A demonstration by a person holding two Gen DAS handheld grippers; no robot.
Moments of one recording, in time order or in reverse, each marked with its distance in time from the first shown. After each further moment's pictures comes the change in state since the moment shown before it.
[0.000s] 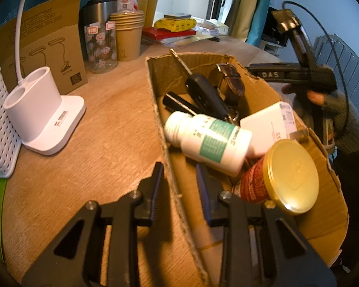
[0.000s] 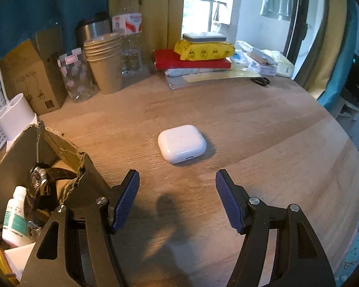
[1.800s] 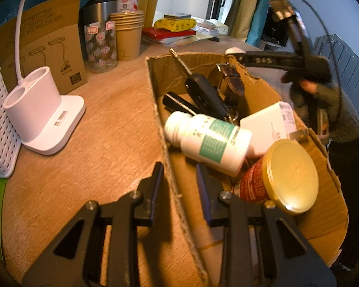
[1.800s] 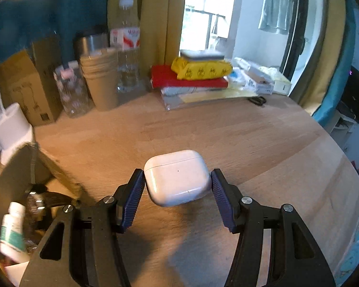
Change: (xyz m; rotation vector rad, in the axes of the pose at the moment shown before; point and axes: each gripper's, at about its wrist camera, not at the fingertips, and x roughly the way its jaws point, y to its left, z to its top) left arm 0.001 0.000 0.000 0.001 0.000 0.001; right arm -0.009 0.001 0.016 -0.013 -0.098 -0.027
